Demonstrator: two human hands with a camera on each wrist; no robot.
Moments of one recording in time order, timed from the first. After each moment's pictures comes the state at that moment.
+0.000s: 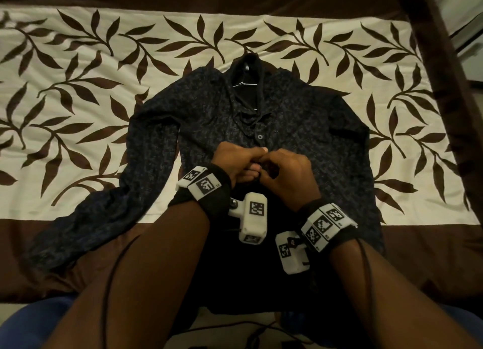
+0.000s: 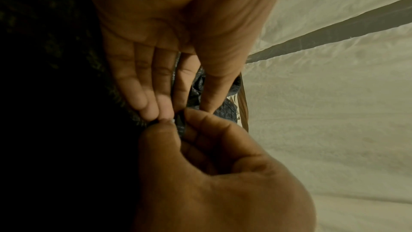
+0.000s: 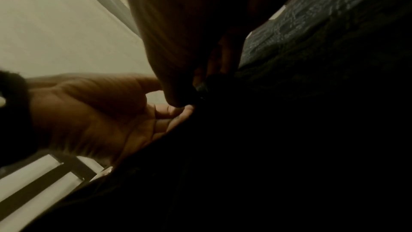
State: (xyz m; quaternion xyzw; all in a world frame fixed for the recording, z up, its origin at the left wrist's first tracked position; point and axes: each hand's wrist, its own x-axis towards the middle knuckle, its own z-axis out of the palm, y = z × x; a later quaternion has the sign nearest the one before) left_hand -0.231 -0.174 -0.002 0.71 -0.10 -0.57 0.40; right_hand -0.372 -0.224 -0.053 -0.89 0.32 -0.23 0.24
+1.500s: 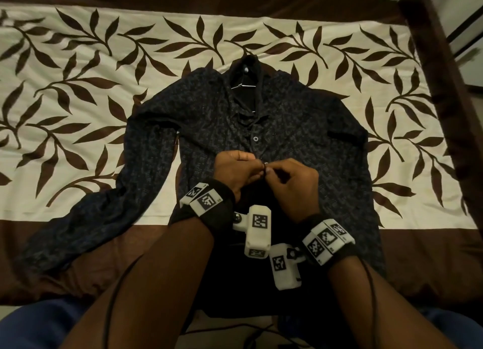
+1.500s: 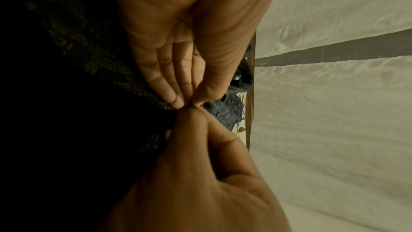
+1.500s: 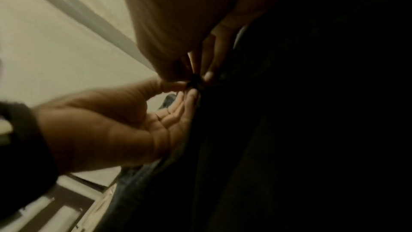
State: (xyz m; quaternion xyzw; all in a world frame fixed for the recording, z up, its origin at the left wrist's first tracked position) left_hand -0.250 -0.166 -0.025 0.65 -0.06 -0.53 0.54; right_hand -0.383 -0.210 -0.054 -0.79 0.40 -0.32 0.33
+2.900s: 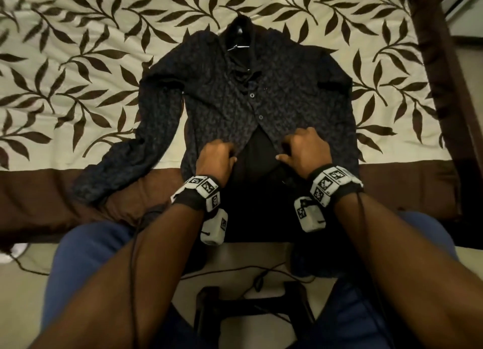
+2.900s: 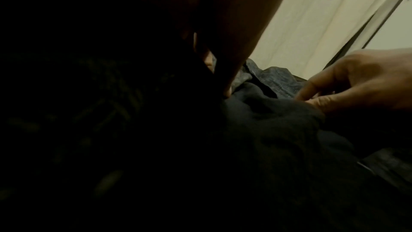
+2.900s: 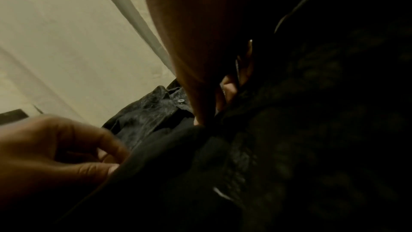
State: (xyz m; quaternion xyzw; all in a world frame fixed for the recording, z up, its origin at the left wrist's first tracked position) left_hand -0.260 -0.061 -0.041 0.83 -0.51 -0.21 0.10; right_hand -0.446 -0.186 -0.029 -0.89 0.43 0.08 0.12
